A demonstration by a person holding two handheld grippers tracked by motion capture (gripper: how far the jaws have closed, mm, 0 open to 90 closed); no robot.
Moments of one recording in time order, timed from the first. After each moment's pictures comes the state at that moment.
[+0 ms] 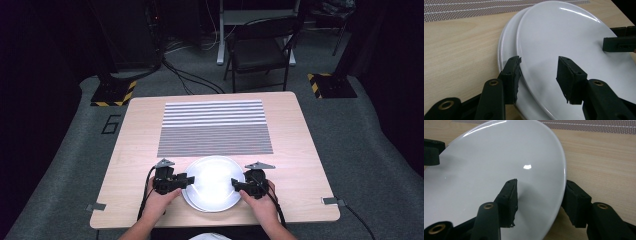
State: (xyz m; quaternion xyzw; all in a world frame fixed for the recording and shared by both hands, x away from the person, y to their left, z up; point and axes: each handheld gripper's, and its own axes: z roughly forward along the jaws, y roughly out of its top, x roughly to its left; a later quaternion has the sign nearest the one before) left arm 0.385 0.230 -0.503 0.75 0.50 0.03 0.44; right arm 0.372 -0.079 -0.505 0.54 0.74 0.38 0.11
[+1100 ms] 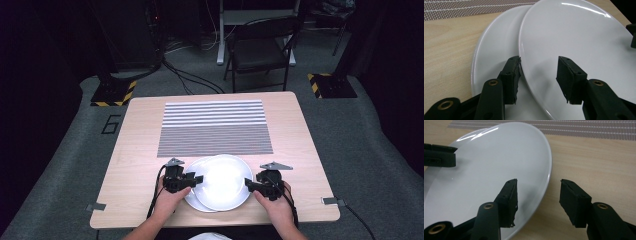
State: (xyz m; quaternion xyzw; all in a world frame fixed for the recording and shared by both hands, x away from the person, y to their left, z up) left arm 0.393 0.204 -0.511 0.75 0.50 0.03 0.44; right arm 0.356 -0.115 -0.482 0.55 0.73 0.38 0.12
